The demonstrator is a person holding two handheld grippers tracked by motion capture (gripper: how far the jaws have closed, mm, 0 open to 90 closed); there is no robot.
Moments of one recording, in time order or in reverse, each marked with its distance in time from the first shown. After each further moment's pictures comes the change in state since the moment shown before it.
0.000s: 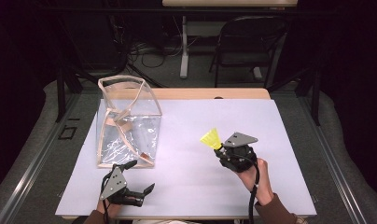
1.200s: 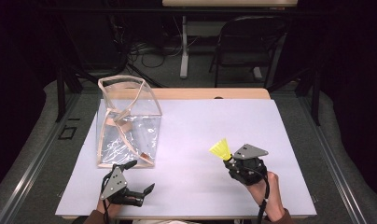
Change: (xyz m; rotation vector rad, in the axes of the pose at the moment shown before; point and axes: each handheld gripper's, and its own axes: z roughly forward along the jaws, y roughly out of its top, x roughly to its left) left arm 0.000 0.000 0.000 0.006 0.005 0.002; right arm 0.006 -0.028 -0.026 0.050 -0.040 0.028
